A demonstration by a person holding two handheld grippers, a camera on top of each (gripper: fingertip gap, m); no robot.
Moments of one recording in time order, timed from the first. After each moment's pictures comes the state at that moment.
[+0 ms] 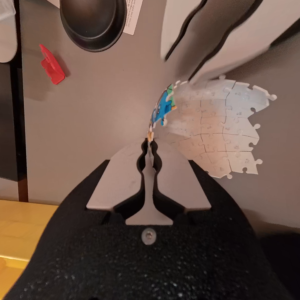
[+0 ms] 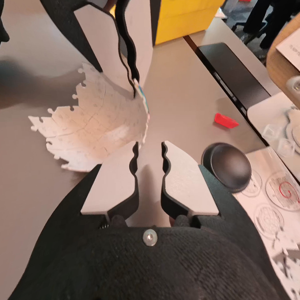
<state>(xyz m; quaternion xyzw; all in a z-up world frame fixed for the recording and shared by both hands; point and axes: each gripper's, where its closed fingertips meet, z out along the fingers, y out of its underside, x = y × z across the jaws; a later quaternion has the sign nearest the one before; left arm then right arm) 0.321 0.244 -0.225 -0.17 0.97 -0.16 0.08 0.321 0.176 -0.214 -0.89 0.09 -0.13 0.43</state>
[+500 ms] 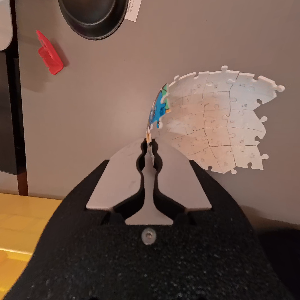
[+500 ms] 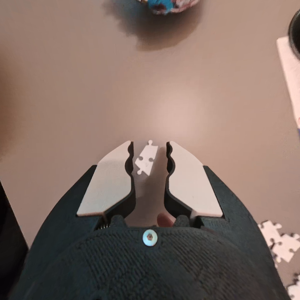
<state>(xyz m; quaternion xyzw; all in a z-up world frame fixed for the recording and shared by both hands) 0.320 0.252 -0.228 -0.18 0.97 -0.15 0.08 0.205 0.037 -0.254 -0.95 0.11 -0.02 0.28</state>
